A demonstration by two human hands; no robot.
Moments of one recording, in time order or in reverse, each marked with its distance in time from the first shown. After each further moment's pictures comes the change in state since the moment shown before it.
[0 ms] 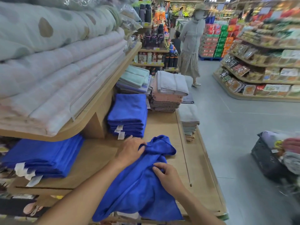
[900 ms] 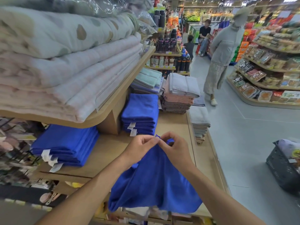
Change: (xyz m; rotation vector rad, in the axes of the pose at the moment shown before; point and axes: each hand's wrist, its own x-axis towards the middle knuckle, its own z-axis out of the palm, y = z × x) left_hand -0.053 0.064 -0.085 -1.020 -0.088 -0.301; right_hand 0.017 -0.097 -0.010 -0.009 0.245 -0.386
